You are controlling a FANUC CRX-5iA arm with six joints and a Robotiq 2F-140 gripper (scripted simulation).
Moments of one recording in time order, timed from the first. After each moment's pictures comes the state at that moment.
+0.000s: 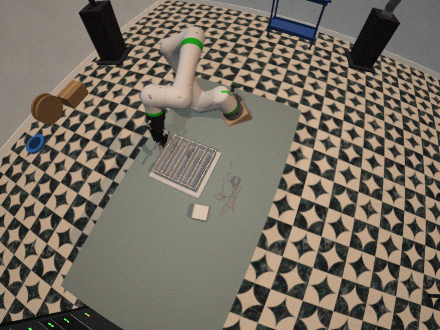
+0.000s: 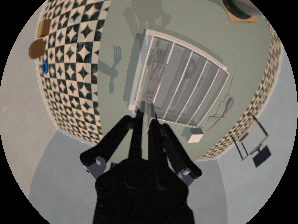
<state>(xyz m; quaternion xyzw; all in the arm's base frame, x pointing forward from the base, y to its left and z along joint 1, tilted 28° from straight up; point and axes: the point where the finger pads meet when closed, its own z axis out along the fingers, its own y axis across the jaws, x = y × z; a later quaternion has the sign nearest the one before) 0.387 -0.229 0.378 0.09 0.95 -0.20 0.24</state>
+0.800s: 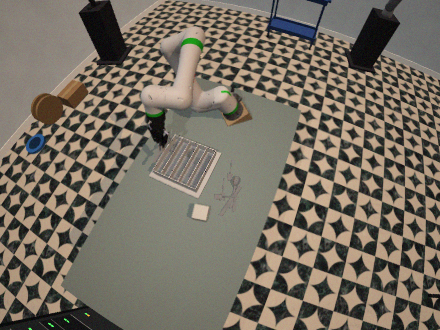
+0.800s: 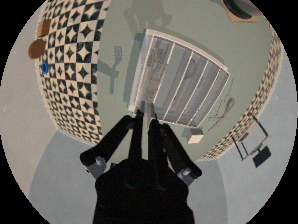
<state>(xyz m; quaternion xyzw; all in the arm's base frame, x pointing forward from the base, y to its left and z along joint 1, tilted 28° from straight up) 0.388 -0.231 0.374 0.09 0.95 -0.20 0.24</state>
